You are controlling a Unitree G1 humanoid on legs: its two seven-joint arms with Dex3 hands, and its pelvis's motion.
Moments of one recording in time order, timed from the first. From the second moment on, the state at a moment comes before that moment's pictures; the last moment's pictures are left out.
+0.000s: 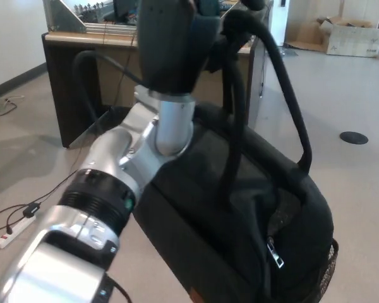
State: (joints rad) left_arm -1.37 0.18 -0.21 0.87 0.79 -0.56 0.87; right_arm -0.22 -0.31 0.01 1.07 -0.20 -0.60 -0.14
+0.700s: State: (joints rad) left_arm -1.34 0.06 -0.26 0.74 0.72 -0.47 0.76; right_arm -0.24 -0.32 0.03 1.05 -0.20 -0.60 -0.12
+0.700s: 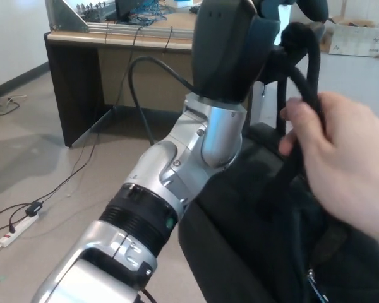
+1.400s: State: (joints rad) left_arm -1.18 0.07 -0.28 0.40 0.69 -0.37 0.53; right_arm -0.25 -0.32 0.03 1.06 -0.20 -0.59 -0.11
